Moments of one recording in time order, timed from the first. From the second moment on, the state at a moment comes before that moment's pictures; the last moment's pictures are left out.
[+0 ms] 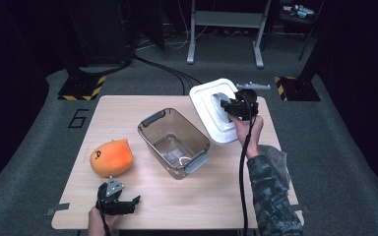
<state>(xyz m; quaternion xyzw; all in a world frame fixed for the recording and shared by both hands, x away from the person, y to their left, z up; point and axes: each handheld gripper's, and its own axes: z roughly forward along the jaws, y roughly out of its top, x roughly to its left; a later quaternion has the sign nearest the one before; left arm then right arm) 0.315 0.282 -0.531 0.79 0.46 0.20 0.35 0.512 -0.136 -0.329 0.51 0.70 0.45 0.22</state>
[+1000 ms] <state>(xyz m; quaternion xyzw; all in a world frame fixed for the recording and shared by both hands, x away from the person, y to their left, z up) 0.315 0.282 -0.531 0.79 0.46 0.20 0.35 0.535 -0.158 -0.386 0.58 0.67 0.41 0.22</state>
